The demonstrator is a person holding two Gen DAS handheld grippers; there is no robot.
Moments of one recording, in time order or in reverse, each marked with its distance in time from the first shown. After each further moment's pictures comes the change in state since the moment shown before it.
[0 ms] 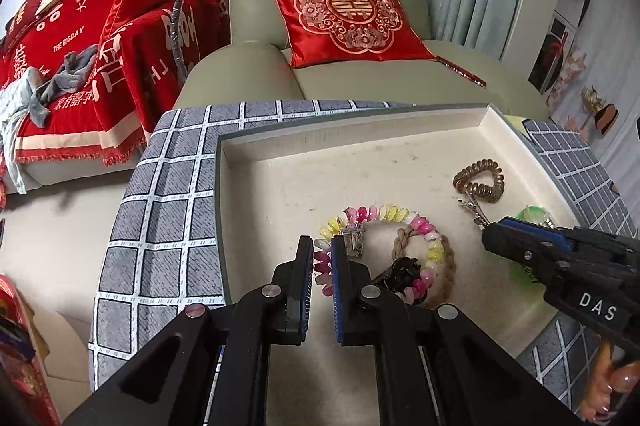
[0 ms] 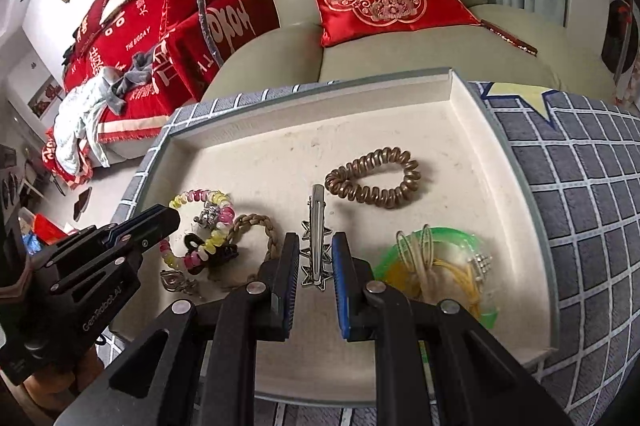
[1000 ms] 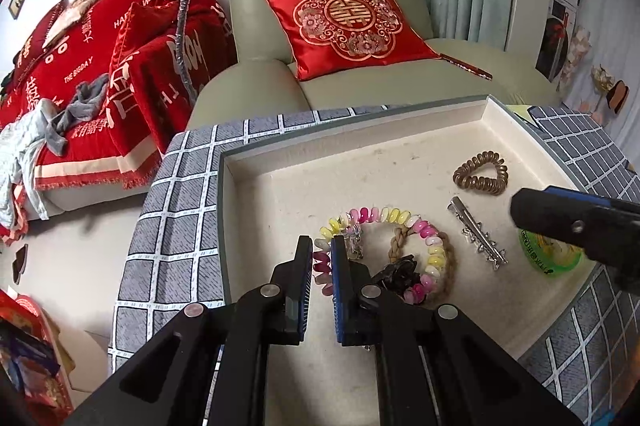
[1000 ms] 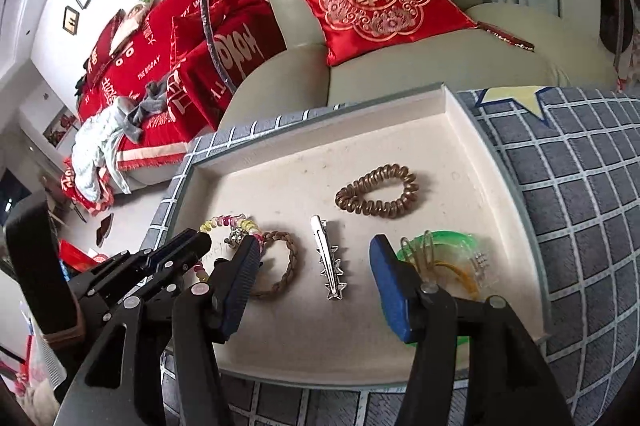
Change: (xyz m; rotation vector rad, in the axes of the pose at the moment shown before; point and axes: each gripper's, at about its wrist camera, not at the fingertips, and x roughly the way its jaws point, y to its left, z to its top) left arm -0.008 -0.019 -0.003 0.076 -0.048 0.092; right arm -0.029 -0.006 0.002 0.080 -0.072 0.076
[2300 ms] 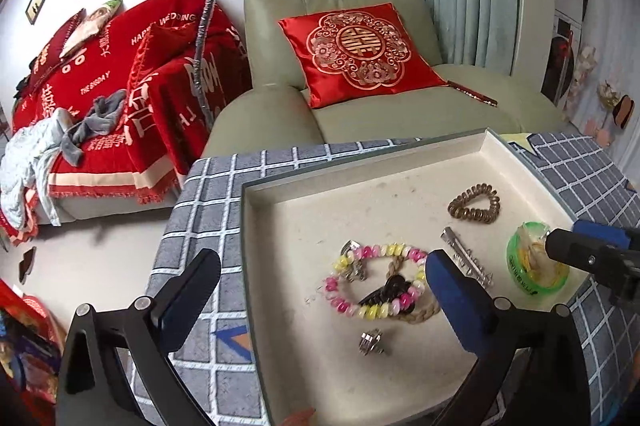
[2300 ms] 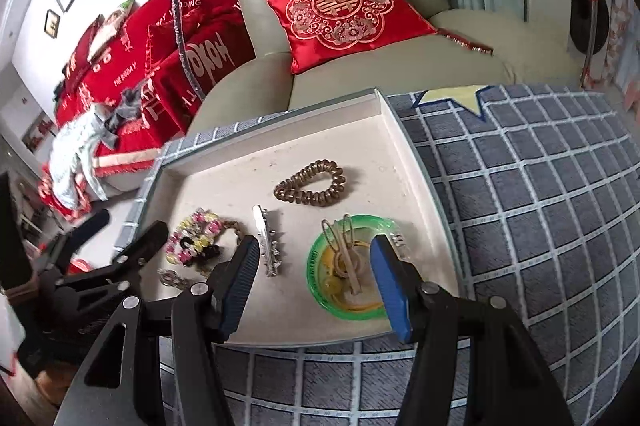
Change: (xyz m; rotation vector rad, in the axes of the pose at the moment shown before) left arm -0.022 0.005 0.004 -0.018 -0.086 0.044; right arm -0.031 -0.028 -0.011 -0.006 -0.021 -0.116
